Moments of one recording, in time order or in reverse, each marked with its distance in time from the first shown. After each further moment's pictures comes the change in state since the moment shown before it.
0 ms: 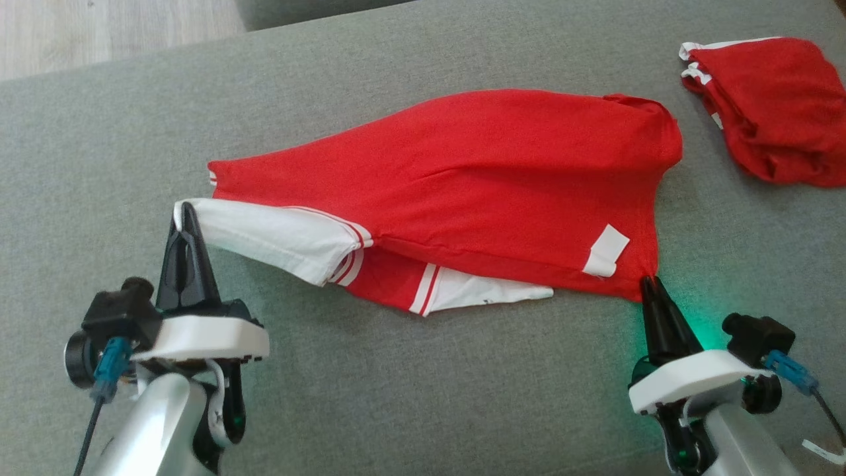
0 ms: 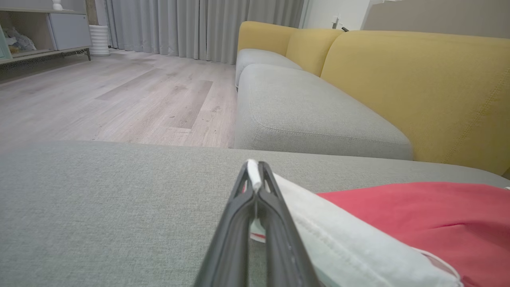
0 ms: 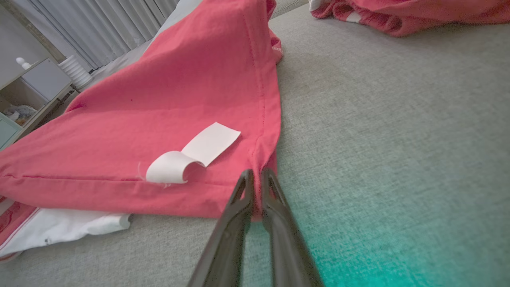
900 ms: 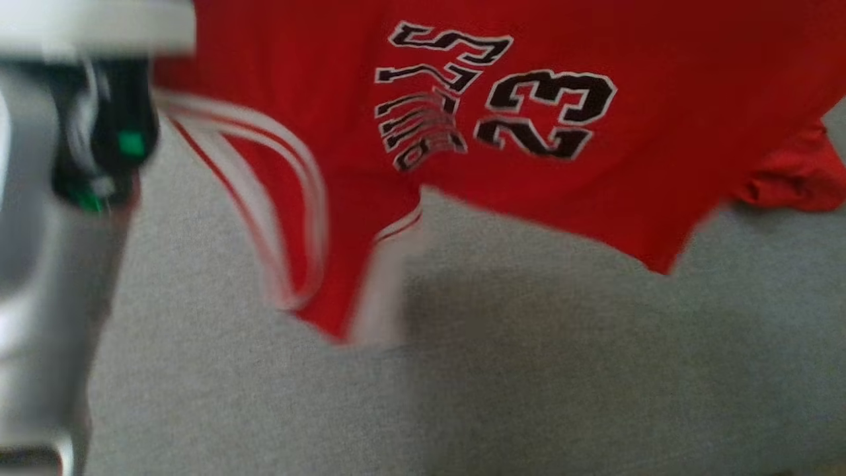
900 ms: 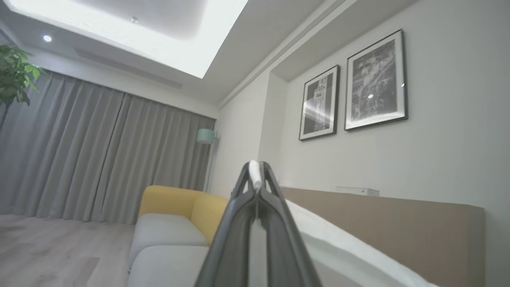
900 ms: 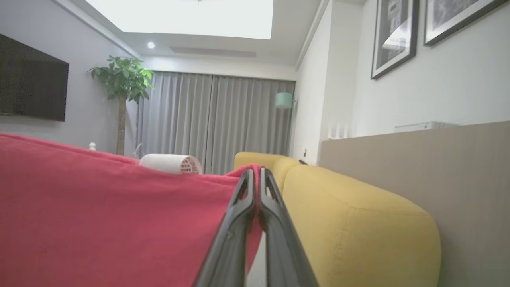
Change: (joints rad) left arm -0.649 0.038 0.056 -0.266 -0.122 -0.145 0.249; right arm -0.355 -0.386 -0.209 -0.606 -0.009 0.000 0.268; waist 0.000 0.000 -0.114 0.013
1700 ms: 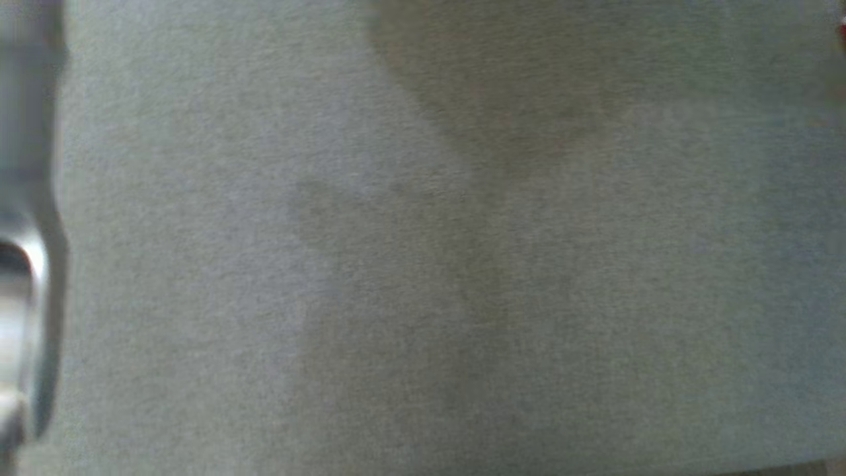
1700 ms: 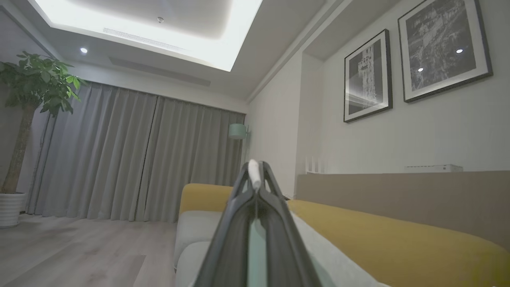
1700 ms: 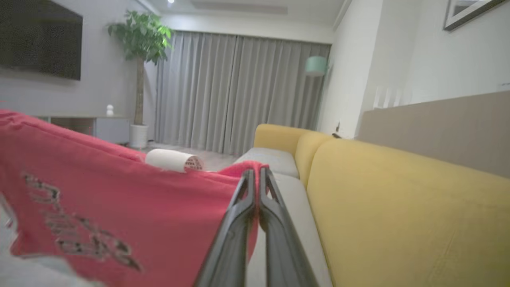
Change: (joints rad) left arm -0.668 -0.134 -0.053 0.728 0.096 -0.222 -0.281; right arm -0.784 -0.066 0.435 0.653 0.067 0.000 -0.245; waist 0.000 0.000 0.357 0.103
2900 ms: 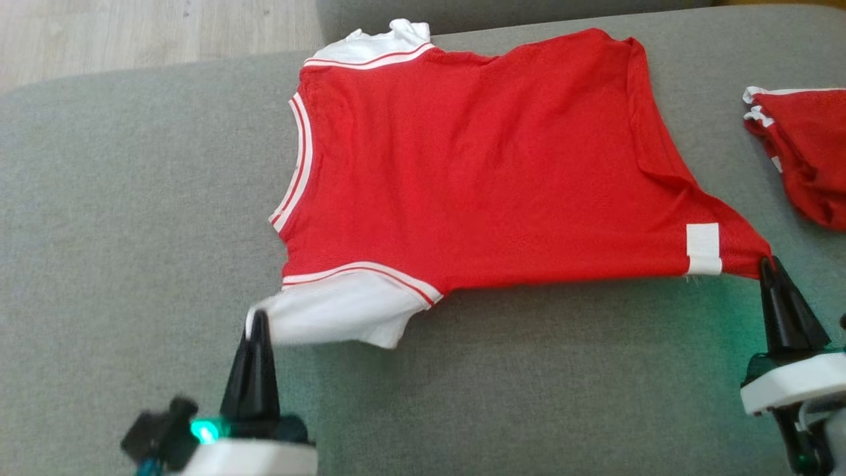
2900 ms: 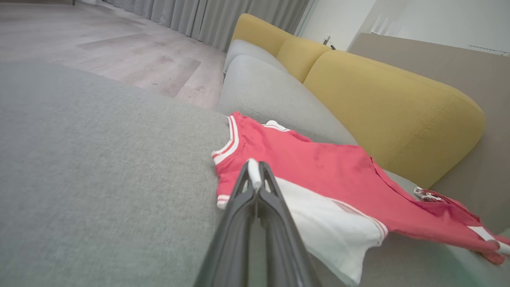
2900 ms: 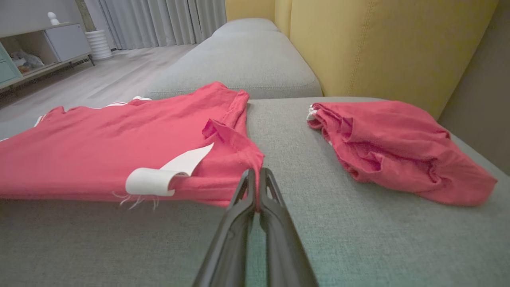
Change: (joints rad) left arm 1.670 -0.117 0.136 -0.580 0.101 0.012 0.001; right arm 1.261 0.241 -0.377 -0.274 -0.218 0.000 -0.016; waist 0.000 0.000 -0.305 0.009
